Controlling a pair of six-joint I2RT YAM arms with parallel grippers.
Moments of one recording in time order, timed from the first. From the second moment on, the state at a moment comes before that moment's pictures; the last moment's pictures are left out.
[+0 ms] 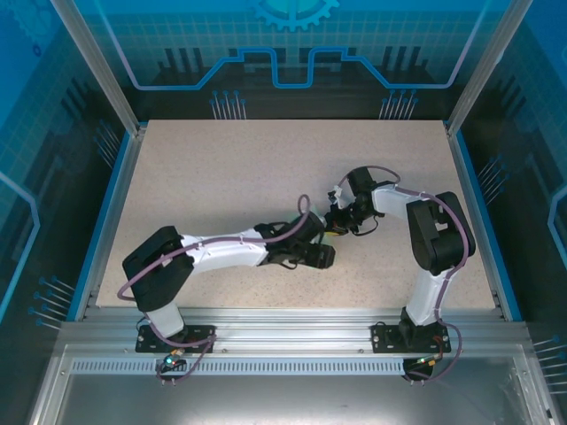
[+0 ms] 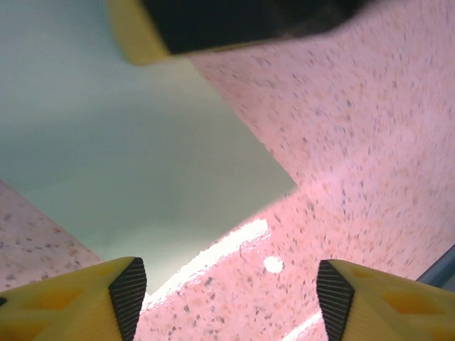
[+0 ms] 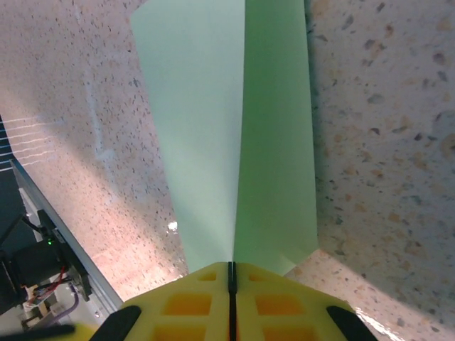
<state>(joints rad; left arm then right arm) -0.99 1.73 1.08 -0.31 0.02 -0.70 0.28 1.87 1.08 -0.57 -0.73 0.28</state>
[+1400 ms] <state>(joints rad) -1.13 1.87 1.25 -0.45 -0.38 -0.55 0.28 1.87 1.08 -0.59 -0.76 0.30</state>
